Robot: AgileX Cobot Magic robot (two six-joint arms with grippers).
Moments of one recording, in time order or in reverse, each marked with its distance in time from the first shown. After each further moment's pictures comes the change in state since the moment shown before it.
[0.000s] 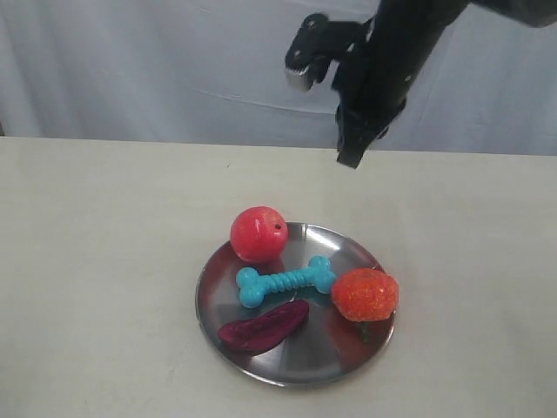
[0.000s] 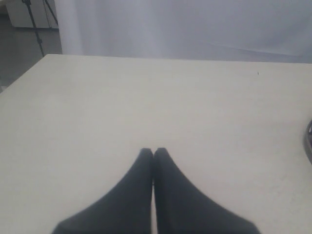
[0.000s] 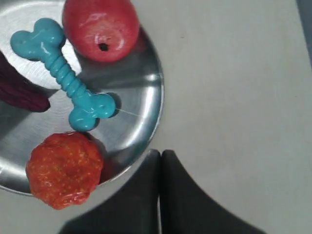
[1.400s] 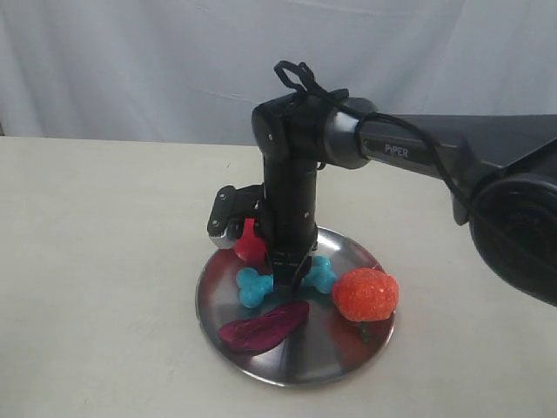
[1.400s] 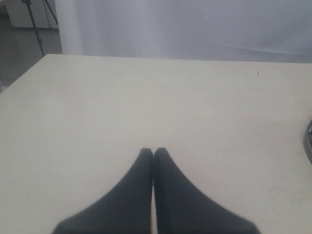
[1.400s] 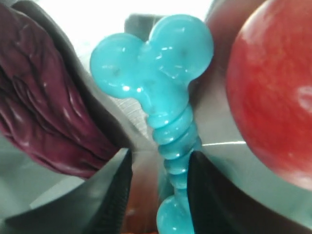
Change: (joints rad) left arm 0.000 0.000 0.000 0.000 0.000 0.000; right arm 0.190 0.356 0.011 -0.024 0.000 -0.017
